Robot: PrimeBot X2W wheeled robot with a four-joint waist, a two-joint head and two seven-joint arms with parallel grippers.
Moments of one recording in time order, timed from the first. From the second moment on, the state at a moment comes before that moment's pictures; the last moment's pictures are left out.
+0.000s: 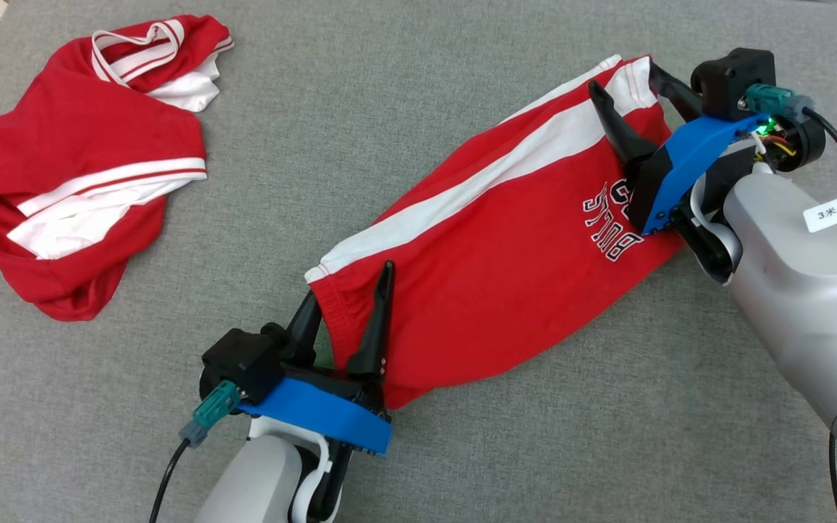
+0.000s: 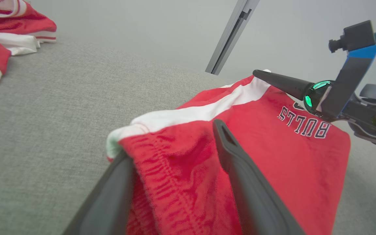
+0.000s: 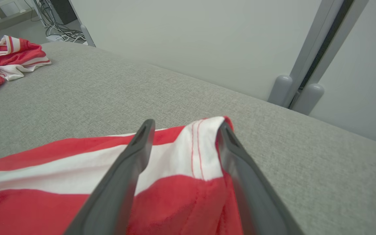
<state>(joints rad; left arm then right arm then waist) -0.29 0.05 -0.42 0.29 -0.48 -0.13 -0.26 -1.12 -0.29 0.85 1.06 0.74 0.13 -0.23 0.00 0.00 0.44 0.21</state>
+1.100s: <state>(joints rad) -0.10 0.05 0.01 0.13 -0.28 -0.13 -0.26 -1.01 -0.37 1.00 1.16 0.87 0.13 -0.13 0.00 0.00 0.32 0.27</state>
